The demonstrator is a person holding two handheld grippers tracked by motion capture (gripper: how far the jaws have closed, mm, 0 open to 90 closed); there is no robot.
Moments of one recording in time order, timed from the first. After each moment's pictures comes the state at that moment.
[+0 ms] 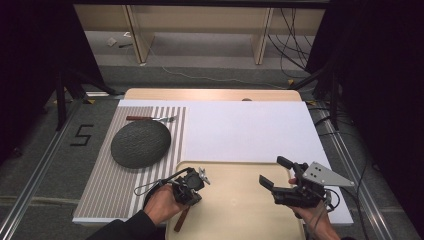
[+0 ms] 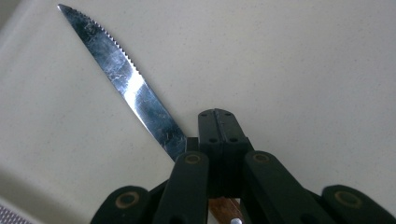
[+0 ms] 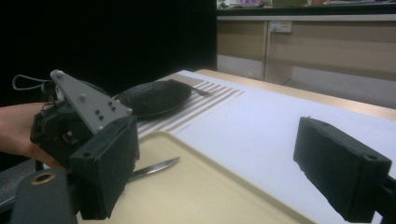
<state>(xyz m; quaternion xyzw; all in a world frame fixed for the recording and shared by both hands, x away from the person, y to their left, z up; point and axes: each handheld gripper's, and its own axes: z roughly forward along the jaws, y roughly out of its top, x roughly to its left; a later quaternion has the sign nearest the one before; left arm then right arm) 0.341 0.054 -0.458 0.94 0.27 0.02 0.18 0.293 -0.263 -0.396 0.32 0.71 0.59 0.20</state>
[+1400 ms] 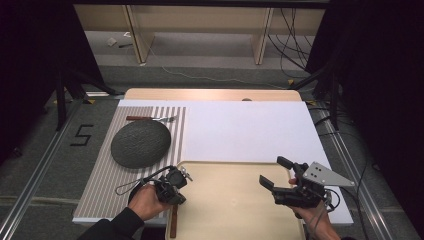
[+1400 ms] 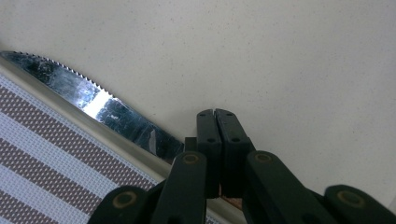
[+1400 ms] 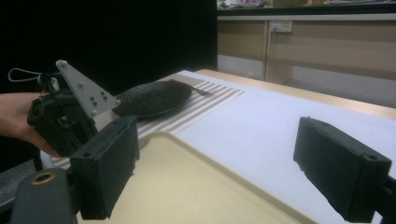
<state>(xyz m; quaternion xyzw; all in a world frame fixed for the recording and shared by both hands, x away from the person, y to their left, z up) 0.345 0.096 -0.456 0.93 0.32 -0.02 0.17 0.293 -0.264 -0.396 0.32 0.71 0.59 0.20</state>
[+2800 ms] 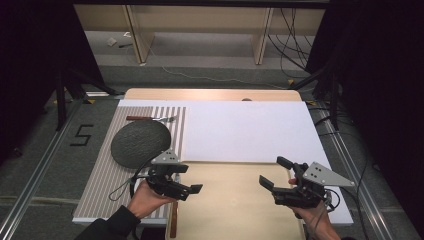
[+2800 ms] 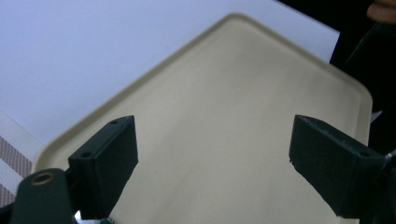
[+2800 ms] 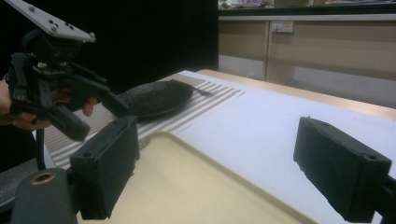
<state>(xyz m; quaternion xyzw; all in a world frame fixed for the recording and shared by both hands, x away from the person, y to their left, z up) 0.338 0.117 -0.410 0.82 0.32 0.03 0.48 0.292 -0.264 -0.396 0.32 0.71 0.59 0.20</state>
